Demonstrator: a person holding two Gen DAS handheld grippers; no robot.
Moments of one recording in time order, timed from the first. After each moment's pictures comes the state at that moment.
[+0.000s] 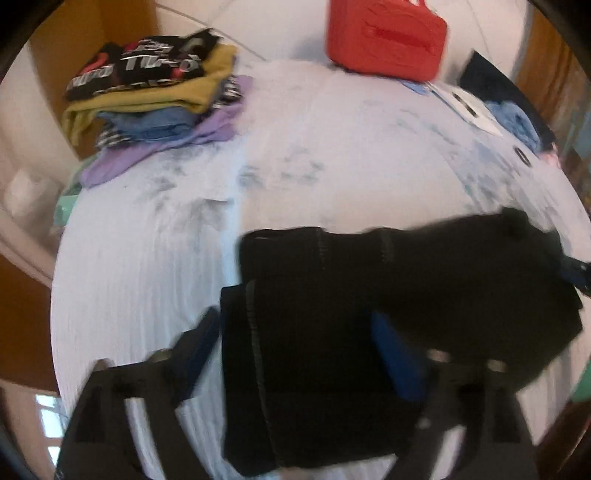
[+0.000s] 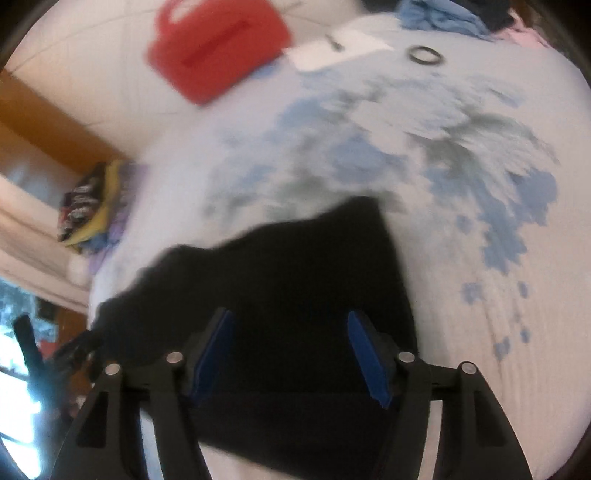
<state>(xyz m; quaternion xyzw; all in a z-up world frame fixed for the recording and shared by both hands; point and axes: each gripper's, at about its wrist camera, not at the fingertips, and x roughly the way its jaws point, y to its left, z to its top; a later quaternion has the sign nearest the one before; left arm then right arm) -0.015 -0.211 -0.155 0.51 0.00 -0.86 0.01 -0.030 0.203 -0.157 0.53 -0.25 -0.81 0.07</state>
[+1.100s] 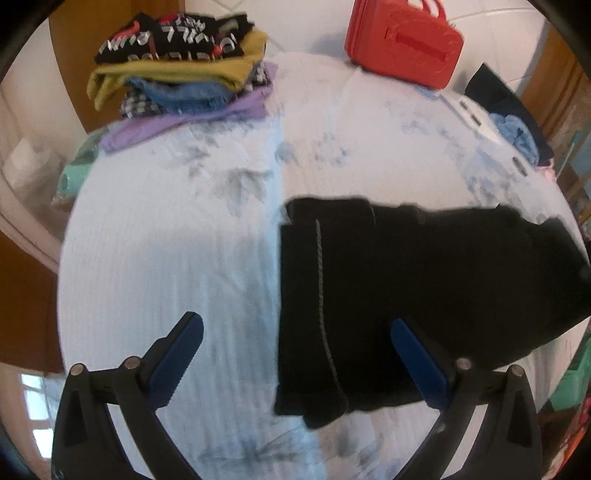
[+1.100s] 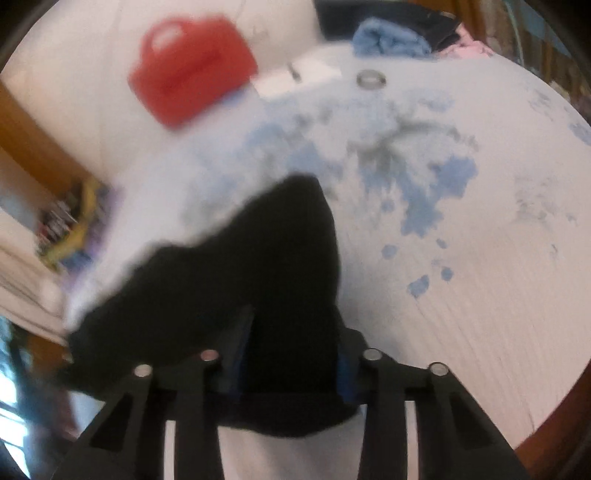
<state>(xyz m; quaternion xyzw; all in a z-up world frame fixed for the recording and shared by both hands) 0.018 -0.255 -0.140 0.52 0.05 -0.85 -0.02 0.034 0.191 -0.113 0.46 -0.25 -0.85 0.01</state>
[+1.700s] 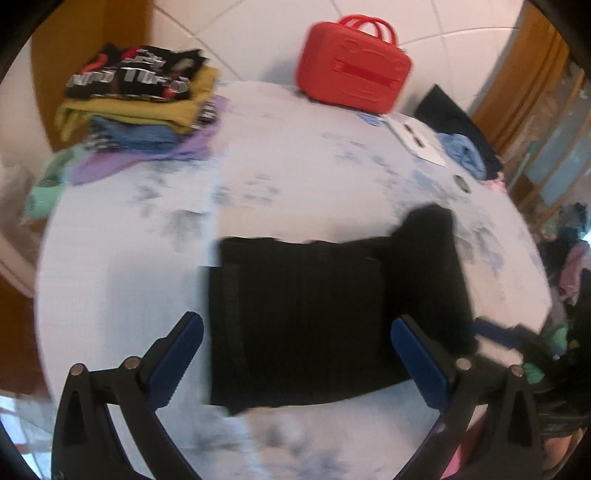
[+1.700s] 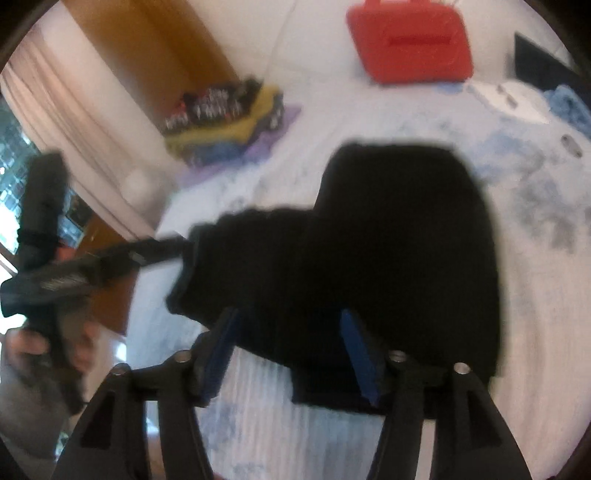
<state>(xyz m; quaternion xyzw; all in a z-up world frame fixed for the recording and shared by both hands) 0.023 -0.218 -0.098 0.49 0.09 -0.86 -0.11 0.031 -0.008 -0.098 0.46 -0.10 -0.85 0.22</state>
